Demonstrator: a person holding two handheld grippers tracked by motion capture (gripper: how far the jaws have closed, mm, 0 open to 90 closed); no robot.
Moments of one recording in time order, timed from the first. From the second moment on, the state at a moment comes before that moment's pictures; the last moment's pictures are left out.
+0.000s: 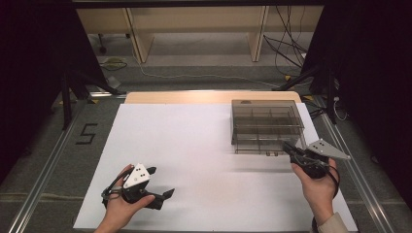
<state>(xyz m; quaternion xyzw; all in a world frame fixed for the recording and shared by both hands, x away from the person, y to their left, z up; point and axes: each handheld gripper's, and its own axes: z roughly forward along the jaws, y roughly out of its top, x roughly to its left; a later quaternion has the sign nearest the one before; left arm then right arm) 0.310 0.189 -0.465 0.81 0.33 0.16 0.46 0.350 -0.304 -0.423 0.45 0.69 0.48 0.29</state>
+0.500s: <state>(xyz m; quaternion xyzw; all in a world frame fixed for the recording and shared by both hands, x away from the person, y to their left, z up) 0.310 0.189 -0.465 0.81 0.33 0.16 0.46 0.347 -0.305 -0.431 0.44 0.73 0.45 0.28</state>
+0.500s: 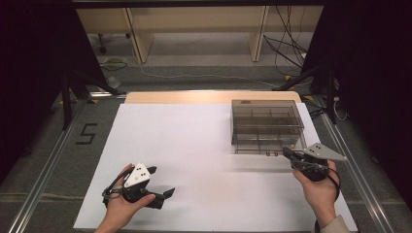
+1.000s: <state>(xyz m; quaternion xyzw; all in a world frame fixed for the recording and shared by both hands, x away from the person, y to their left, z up) 0.308 0.190 -0.463 0.81 0.33 0.17 0.46 0.350 -0.298 -0.440 0.43 0.75 0.42 0.27</state>
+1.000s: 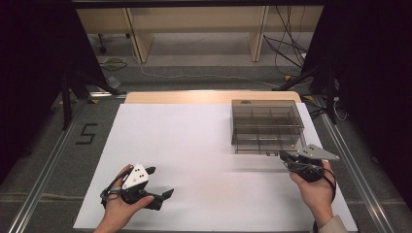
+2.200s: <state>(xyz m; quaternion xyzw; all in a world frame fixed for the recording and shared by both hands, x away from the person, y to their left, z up) 0.308 0.189 -0.463 0.81 0.33 0.17 0.46 0.356 -0.294 -0.443 0.43 0.75 0.40 0.28</state>
